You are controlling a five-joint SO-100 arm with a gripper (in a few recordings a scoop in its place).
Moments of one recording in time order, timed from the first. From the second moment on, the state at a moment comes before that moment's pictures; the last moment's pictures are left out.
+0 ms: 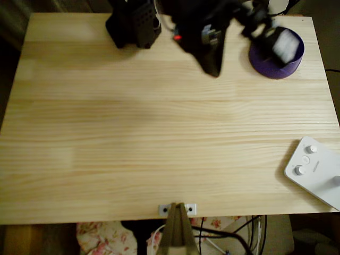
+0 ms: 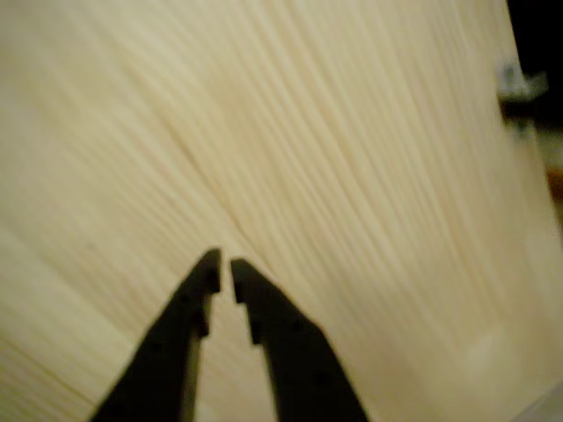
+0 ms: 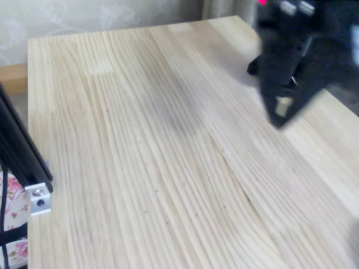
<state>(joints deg) -35.9 129.7 118.5 65.0 -12.0</state>
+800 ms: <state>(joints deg) 3.3 161.7 152.7 59.7 -3.5</state>
